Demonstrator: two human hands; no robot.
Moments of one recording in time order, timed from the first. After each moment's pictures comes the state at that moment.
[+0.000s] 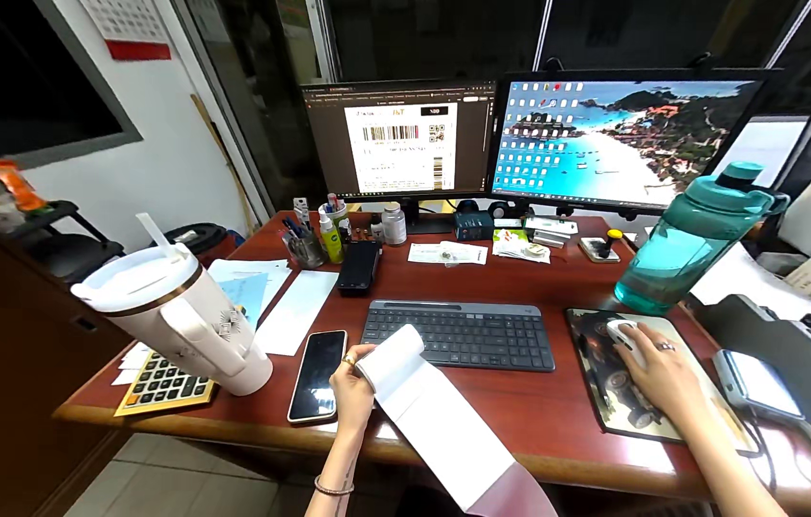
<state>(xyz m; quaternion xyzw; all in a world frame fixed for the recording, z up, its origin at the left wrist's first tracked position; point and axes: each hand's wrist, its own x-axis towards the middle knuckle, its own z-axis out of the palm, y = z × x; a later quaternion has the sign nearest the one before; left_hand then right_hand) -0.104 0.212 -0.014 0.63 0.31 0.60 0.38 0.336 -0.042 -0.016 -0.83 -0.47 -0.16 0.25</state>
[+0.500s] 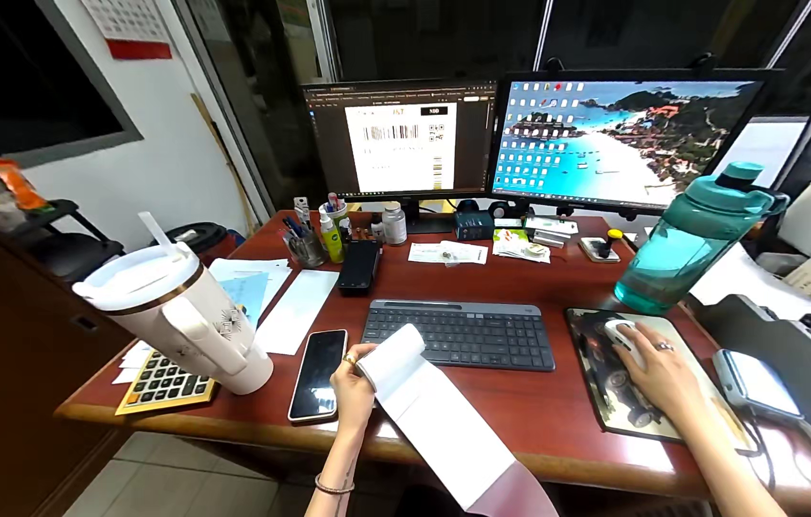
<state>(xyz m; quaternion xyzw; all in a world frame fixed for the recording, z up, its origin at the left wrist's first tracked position) -0.104 0.212 -0.013 0.64 0.31 0.59 0.38 0.335 -0.043 -0.016 -0.83 -0.48 -0.16 0.25</state>
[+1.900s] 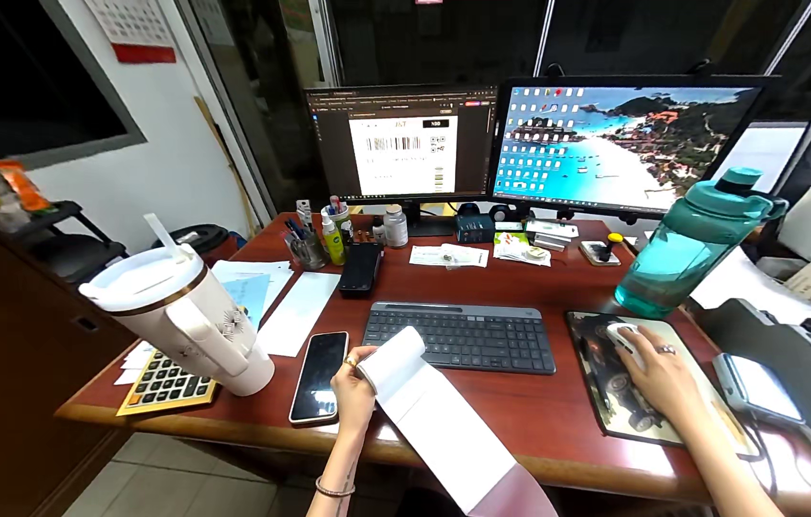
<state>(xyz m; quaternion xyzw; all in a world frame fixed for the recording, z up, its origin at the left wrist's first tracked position) -0.105 0.213 -0.014 0.64 0.31 0.59 0.37 0.341 -0.041 -0.020 -0.83 -0.48 -0.16 0.25</state>
